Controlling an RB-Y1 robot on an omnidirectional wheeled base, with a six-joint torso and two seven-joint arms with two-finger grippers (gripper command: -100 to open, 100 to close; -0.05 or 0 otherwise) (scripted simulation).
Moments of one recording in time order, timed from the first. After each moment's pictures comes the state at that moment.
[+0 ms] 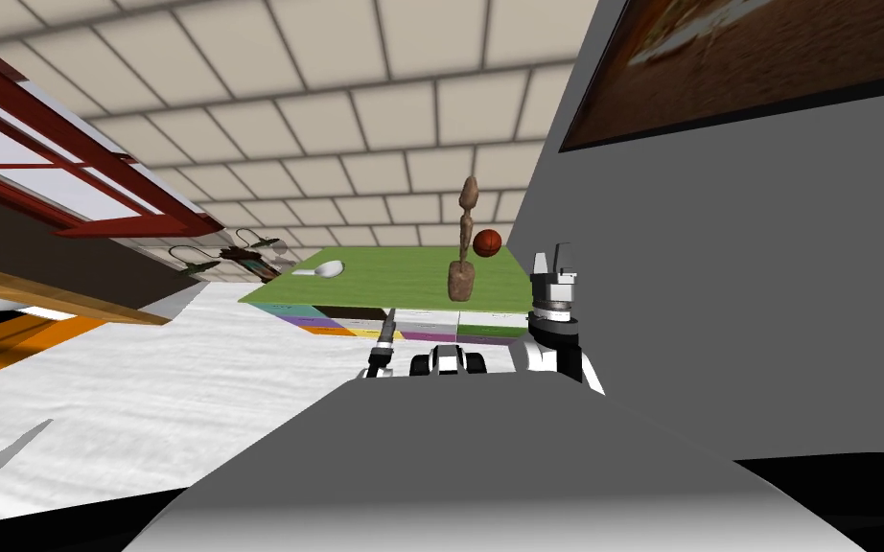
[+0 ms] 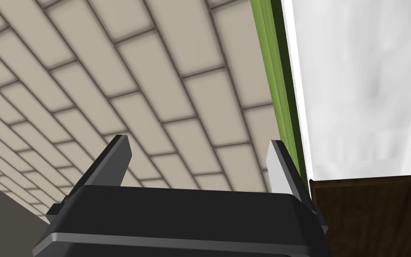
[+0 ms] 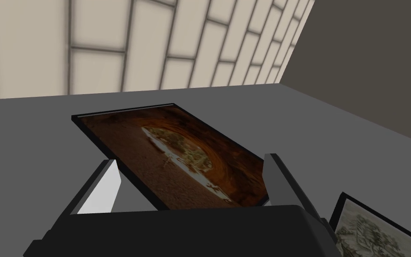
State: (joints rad) left arm 0.13 0.15 0.01 -0.91 -0.08 -0.97 -0.14; right arm 0.49 0.01 -0.01 -2.28 0.12 -0.59 0.12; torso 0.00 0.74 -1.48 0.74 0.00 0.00
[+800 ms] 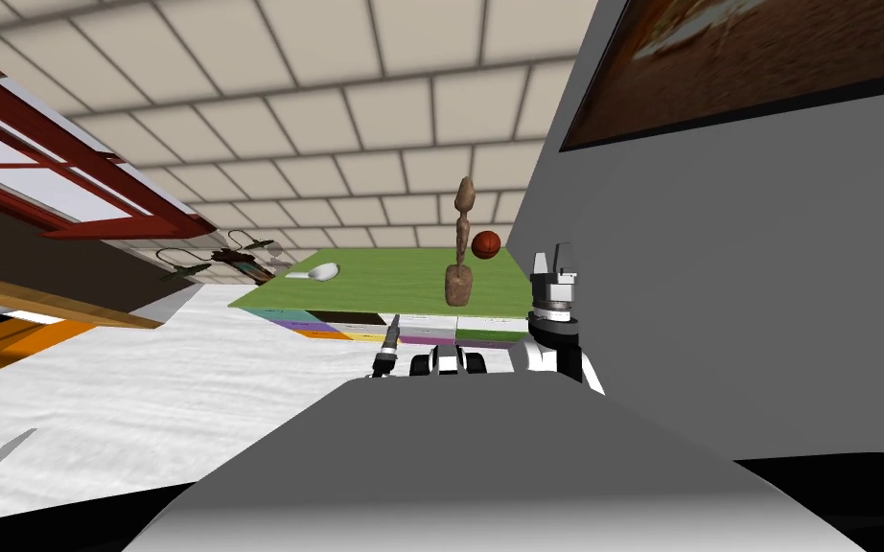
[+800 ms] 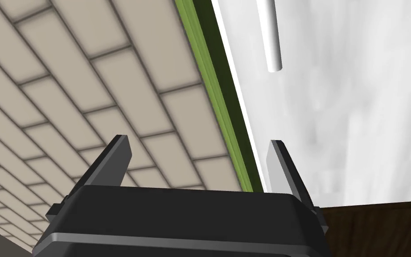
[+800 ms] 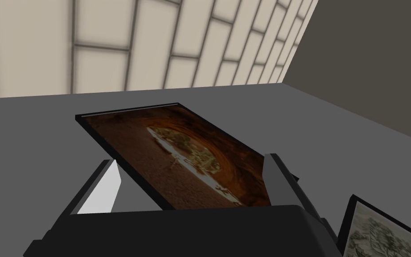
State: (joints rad) left arm 0.10 0.12 0.01 -0.74 -0.09 -1.02 -0.14; right arm 0.49 0.01 -0.01 -2.28 0.12 -0.59 0.12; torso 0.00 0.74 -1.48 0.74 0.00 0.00
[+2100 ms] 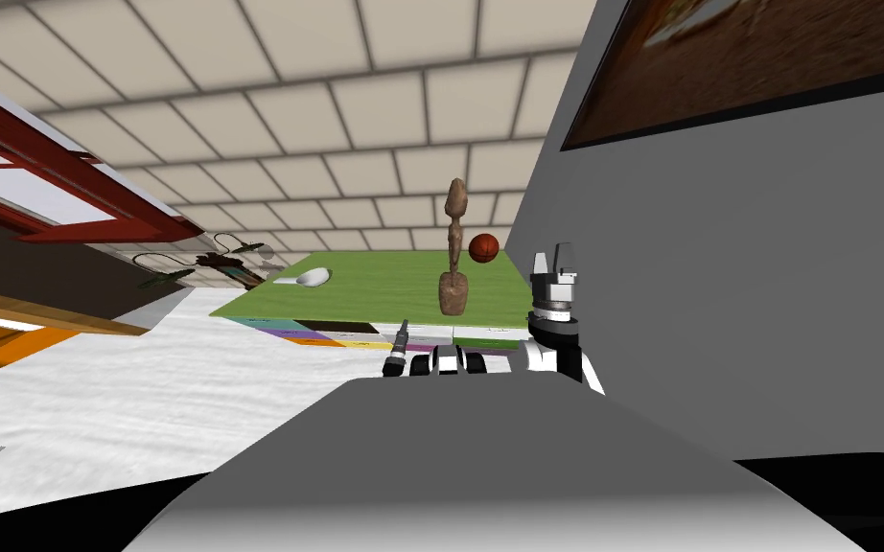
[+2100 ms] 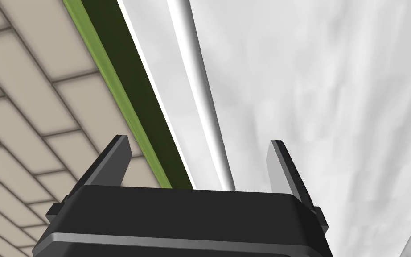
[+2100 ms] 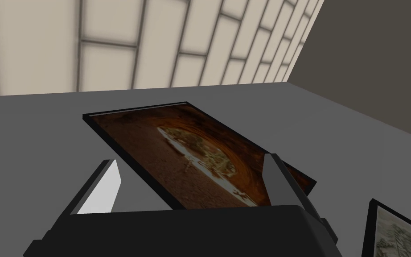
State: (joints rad) left arm 0.02 0.05 0.01 -0.52 -0.11 -1.05 -0.13; right arm 0.49 0.01 -0.01 -2.28 0.12 -0.59 0.12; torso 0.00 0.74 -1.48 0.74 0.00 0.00
